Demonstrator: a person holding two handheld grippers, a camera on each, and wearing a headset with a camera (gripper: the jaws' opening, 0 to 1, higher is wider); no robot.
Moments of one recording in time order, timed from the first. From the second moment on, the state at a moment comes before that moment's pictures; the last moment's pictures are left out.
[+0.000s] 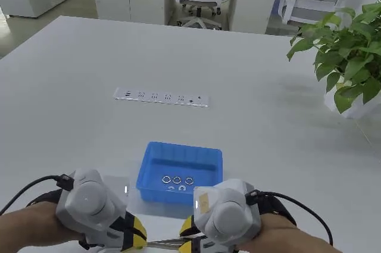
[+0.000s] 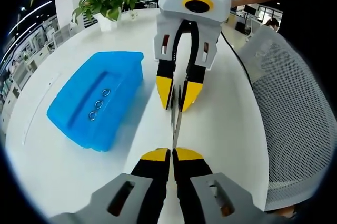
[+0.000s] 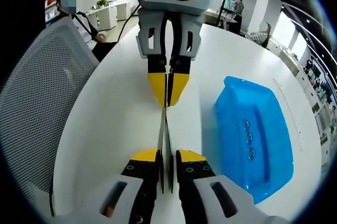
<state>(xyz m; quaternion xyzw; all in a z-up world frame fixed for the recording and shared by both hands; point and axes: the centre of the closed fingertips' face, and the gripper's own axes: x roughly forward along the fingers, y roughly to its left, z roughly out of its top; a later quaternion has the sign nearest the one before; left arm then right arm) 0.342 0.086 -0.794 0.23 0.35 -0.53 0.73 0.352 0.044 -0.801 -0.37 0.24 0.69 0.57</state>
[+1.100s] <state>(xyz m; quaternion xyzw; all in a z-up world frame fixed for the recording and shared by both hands) 0.356 0.112 -0.728 0.14 0.29 -0.45 0.84 0.390 0.001 -0.731 -0.28 0.22 0.61 0.70</state>
